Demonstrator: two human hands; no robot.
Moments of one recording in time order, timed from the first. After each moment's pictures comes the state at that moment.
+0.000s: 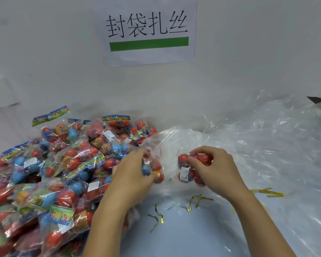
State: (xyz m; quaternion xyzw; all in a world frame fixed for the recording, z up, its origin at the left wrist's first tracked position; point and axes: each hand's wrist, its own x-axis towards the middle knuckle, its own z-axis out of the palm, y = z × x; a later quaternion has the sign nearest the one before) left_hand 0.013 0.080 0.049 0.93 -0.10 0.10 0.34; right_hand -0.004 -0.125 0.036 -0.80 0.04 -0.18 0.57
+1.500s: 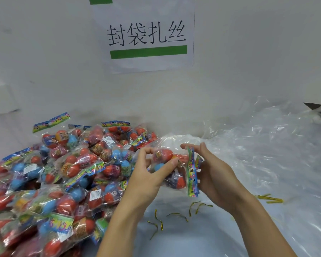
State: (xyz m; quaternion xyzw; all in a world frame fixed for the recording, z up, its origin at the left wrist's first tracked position) left_hand 0.016 0.048 0.038 0.68 -0.12 0.01 0.72; right_hand -0.005 -0.119 0.045 -0.60 -0.01 0.01 0.80
